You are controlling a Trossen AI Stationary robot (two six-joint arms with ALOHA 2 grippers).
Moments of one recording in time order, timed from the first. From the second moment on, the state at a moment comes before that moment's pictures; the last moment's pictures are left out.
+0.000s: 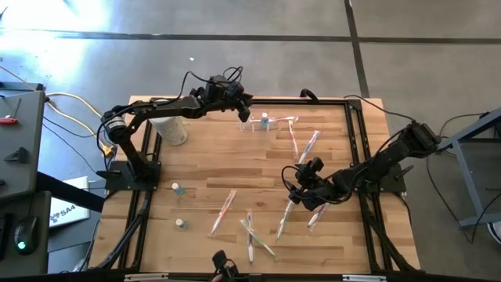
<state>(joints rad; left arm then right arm) 0.59 1.67 1.13 0.22 0.12 -0.05 0.44 1.43 0.67 -0.25 0.83 0.79</state>
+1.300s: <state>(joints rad) 0.35 1.34 1.13 -0.23 0.12 0.20 0.44 1.28 0.67 -0.35 -0.38 0.84</state>
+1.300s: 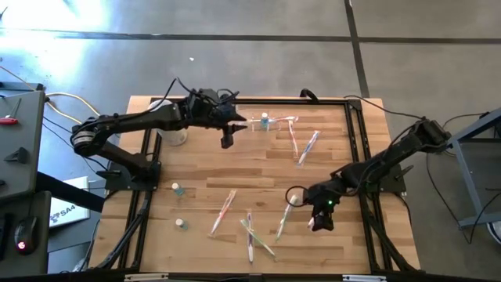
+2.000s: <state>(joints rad) 0.33 1.34 1.13 -0.32 0.12 0.18 0.66 1.33 0.67 -0.62 0.10 0.34</state>
